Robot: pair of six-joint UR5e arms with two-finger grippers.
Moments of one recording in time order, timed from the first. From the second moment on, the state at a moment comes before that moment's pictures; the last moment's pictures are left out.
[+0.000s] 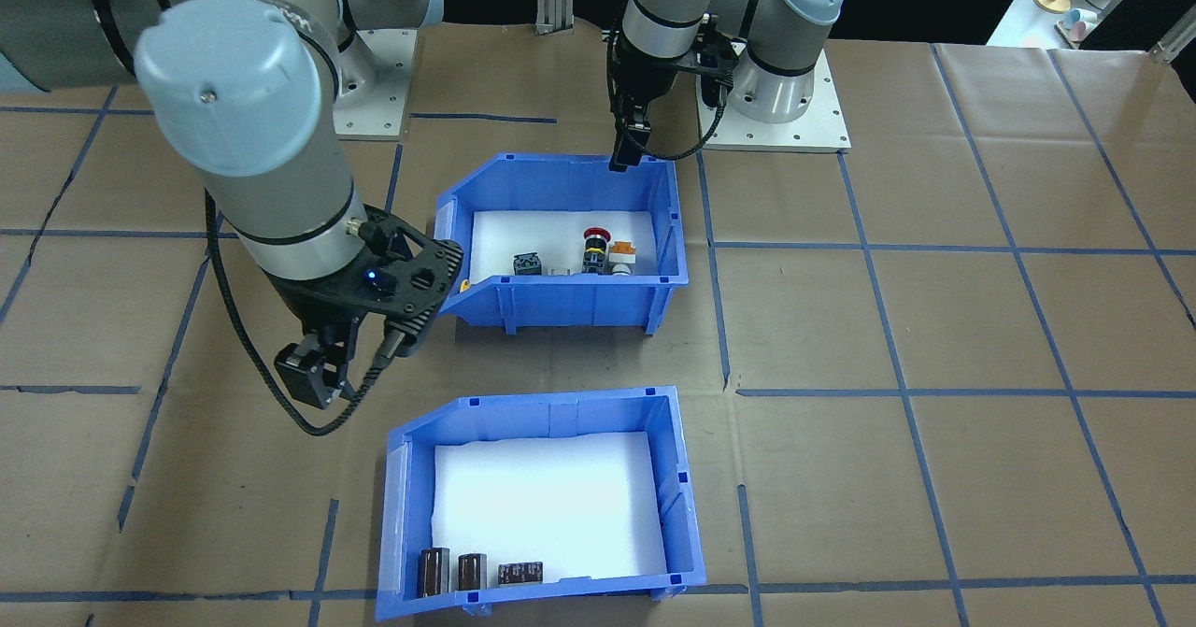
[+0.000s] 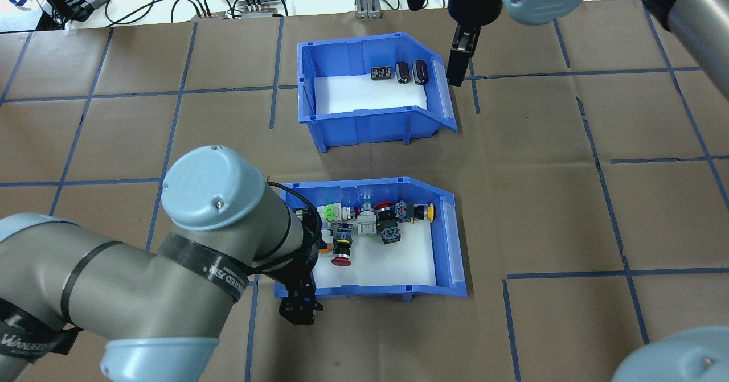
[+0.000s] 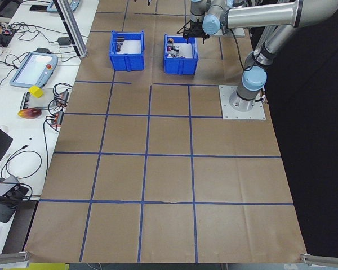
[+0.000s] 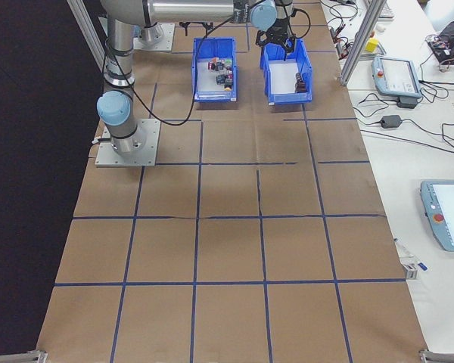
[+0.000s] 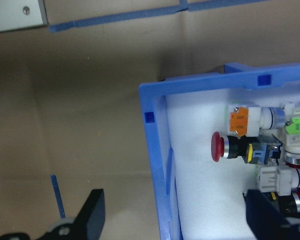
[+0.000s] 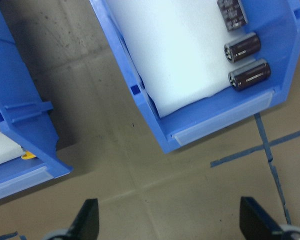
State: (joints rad) left arm -1.93 -1.35 -2.18 -1.17 1.41 -1.91; right arm 1.75 -1.19 1.28 -1.67 -1.59 -1.07
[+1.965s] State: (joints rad) left arm -2.01 -1.48 -2.33 -0.83 1.41 -2.07; right arm 1.96 -0.92 1.21 -1.90 -1.59 -1.08
